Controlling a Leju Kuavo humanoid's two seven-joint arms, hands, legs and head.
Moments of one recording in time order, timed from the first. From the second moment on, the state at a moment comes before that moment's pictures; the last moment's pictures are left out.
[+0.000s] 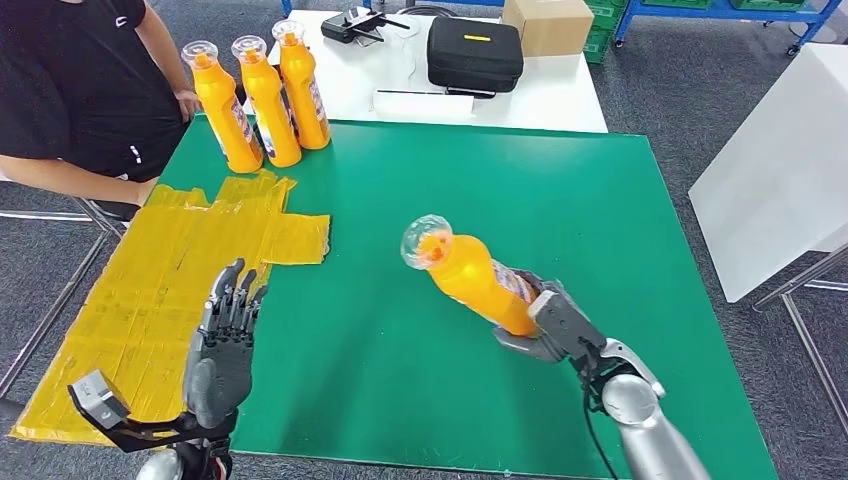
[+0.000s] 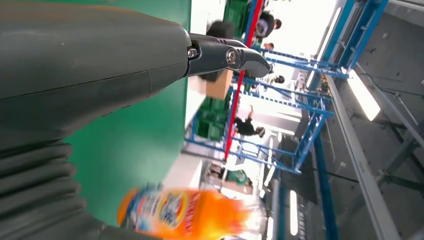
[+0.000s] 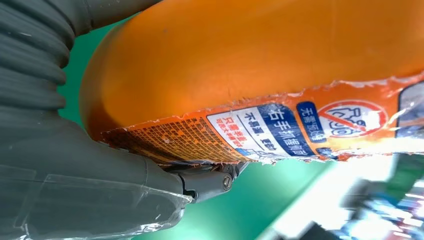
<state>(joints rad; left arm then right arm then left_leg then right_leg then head) 0.15 -0.17 -0.05 -1.65 0.19 -0.42 -0.49 -0.18 -0.12 0.28 -1.37 0.34 0.17 -0.26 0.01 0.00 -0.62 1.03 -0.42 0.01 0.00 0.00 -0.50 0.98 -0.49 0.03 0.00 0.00</state>
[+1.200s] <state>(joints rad) 0.14 -0.21 -0.30 -1.66 0.14 -0.30 -0.48 -0.19 0.18 0.61 -1.20 0.40 0.07 -0.23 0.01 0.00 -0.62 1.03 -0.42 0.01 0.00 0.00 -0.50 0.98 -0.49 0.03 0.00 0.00</state>
